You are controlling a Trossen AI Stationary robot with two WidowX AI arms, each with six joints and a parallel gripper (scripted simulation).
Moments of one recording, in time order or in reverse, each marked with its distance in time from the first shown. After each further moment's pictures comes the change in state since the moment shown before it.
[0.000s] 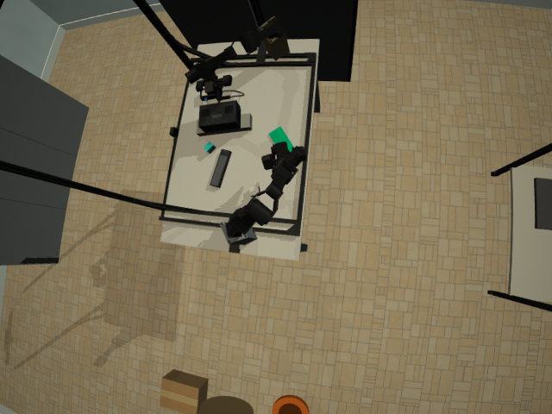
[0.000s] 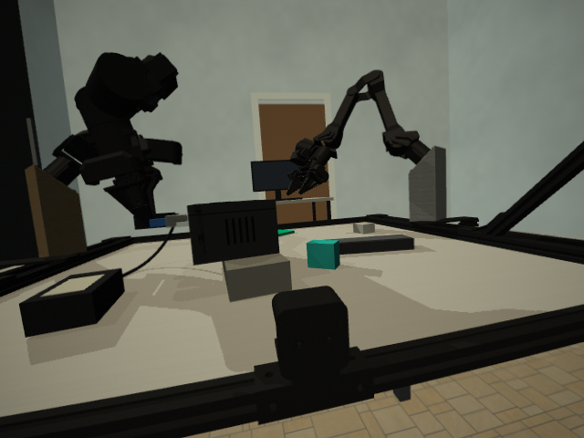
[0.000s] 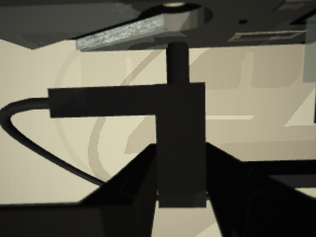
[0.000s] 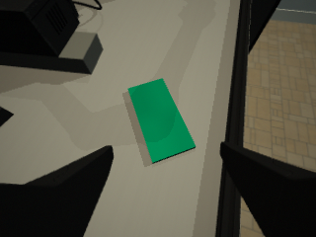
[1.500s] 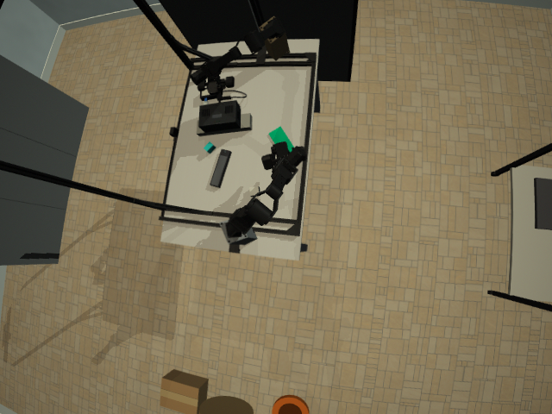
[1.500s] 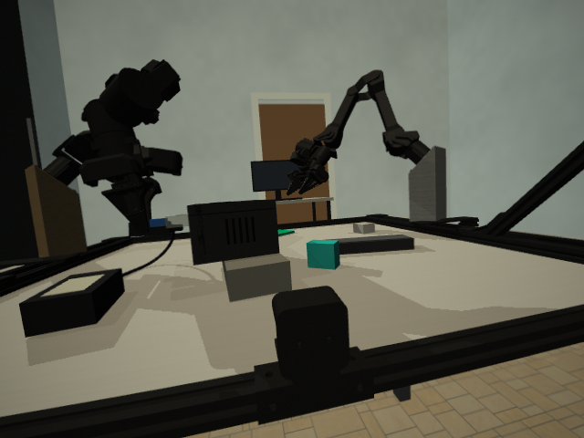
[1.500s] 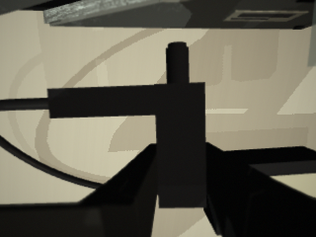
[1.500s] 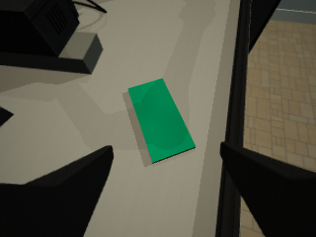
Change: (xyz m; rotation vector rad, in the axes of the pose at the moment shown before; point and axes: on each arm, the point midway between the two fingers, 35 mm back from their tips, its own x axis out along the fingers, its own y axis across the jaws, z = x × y) left arm 0.010 0.000 -0.009 -0.043 0.052 -0.127; right arm 0.000 0.000 0.000 0.000 0.000 0.000
